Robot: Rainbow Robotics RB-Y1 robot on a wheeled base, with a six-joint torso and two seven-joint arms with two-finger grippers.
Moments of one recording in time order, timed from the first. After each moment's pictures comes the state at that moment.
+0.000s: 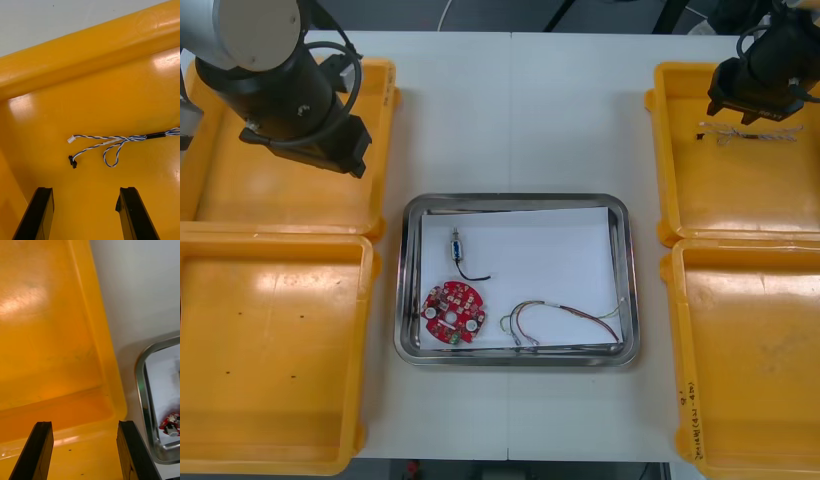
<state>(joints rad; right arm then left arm) -1.44 -0.56 -0.21 -0.16 -0.25 1.15 1.48 -0.88 0.64 -0.22 -1.64 0.73 1.91 -1.30</state>
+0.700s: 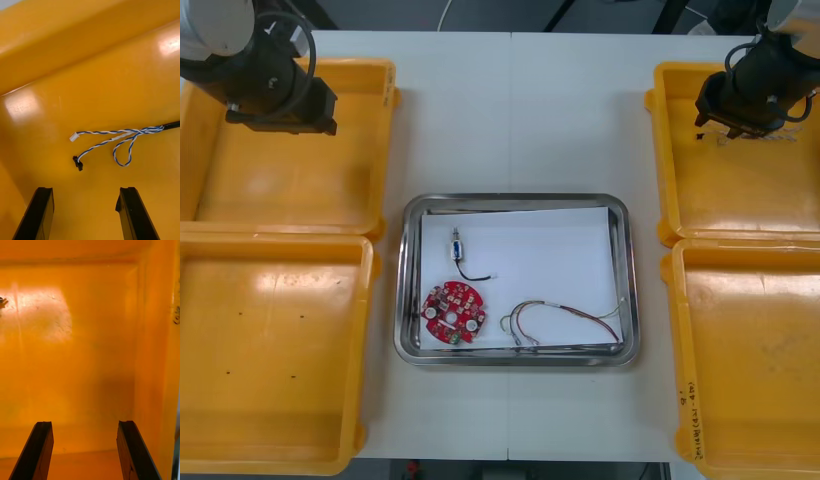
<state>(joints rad) -1.44 -0.54 -0.26 -0.07 -0.22 1.07 1.38 -0.89 0.67 -0.13 -1.39 0.66 1.60 -1.30</state>
